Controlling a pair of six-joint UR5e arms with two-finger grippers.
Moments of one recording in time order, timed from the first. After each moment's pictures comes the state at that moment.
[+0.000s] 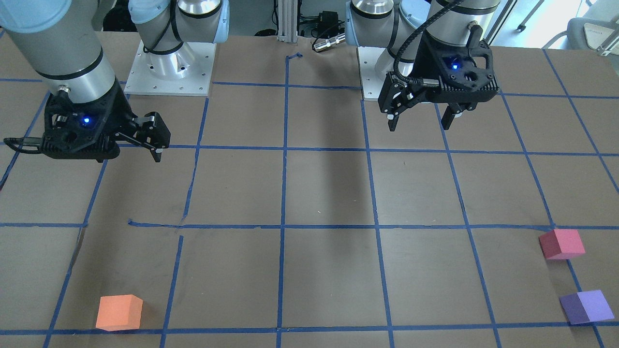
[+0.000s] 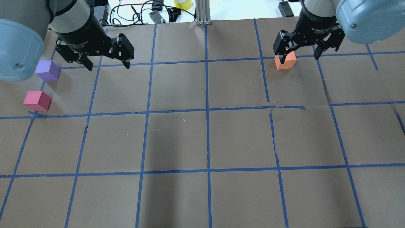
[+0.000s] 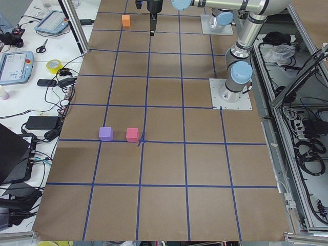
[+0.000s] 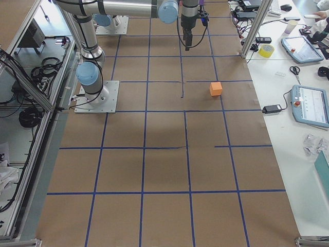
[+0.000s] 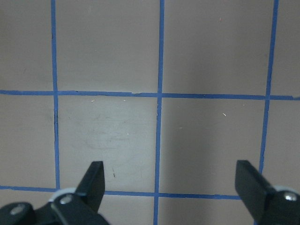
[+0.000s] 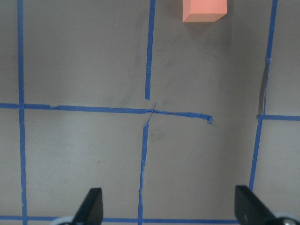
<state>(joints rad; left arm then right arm) -1.62 -1.55 -1.56 -1.47 1.62 -0.09 1.55 -1.44 1.51 -1.69 -1.62 -0.08</state>
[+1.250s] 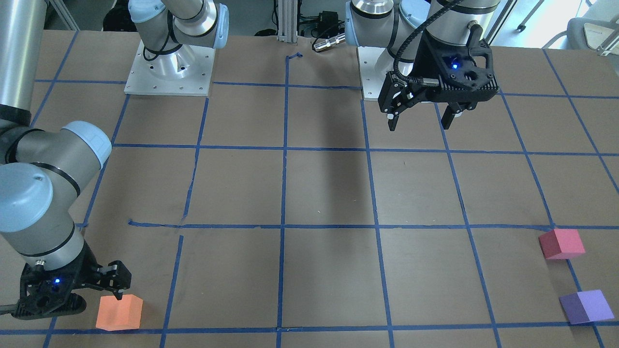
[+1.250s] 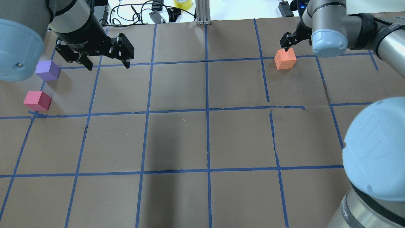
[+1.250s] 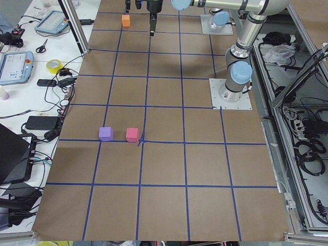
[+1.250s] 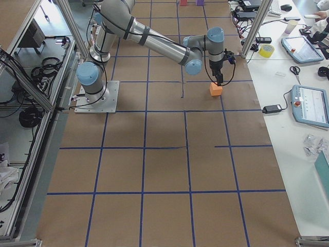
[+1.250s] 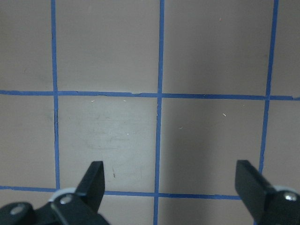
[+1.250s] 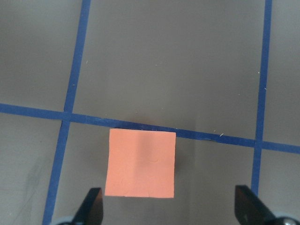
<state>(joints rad) -1.62 -1.55 -1.56 -1.47 1.62 -0.09 1.43 -1.01 1.50 -2.34 -1.61 -0.30</state>
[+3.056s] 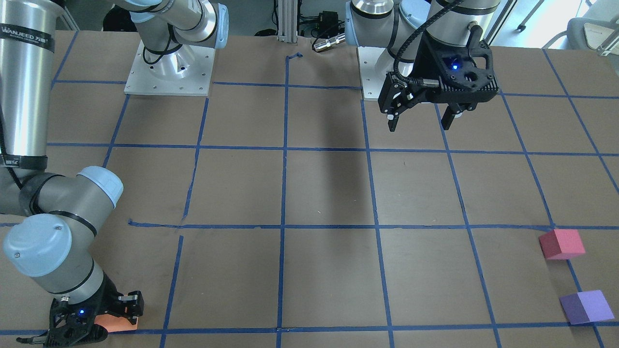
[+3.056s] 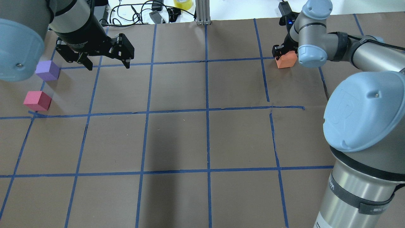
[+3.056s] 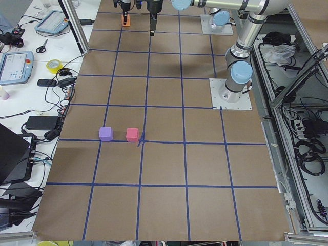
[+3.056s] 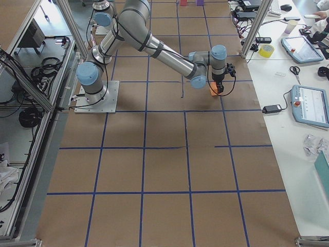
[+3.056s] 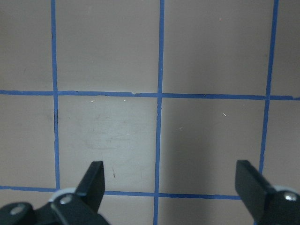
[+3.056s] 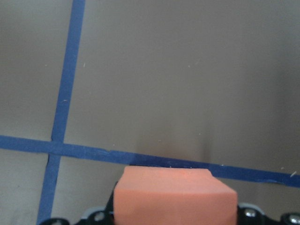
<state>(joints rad) -1.62 -1.55 -1.56 -1.47 1.62 -0.09 1.44 -0.87 1.44 -2.40 -1.53 -0.28</state>
